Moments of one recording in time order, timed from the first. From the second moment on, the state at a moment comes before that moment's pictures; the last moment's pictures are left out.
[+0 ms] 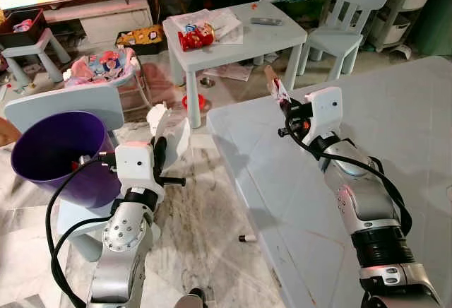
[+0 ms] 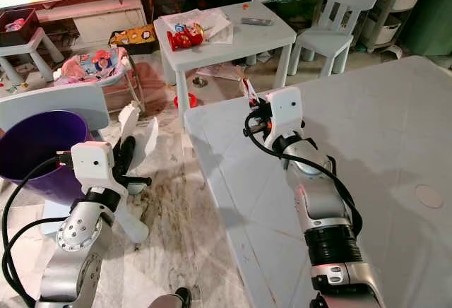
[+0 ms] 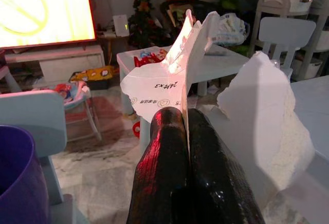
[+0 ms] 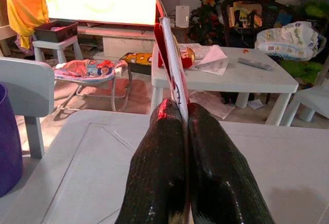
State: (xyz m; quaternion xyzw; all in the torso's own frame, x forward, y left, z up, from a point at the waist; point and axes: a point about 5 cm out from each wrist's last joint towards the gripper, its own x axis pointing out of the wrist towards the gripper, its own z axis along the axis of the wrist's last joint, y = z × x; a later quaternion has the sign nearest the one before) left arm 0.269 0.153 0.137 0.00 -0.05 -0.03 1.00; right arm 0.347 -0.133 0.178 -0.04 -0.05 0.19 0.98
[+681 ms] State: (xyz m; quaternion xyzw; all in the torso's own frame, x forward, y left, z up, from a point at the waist) left arm 0.269 0.151 0.135 0.00 -0.04 -0.04 1.00; right arm 0.346 -0.138 0.177 -0.04 -0.04 0.18 0.98
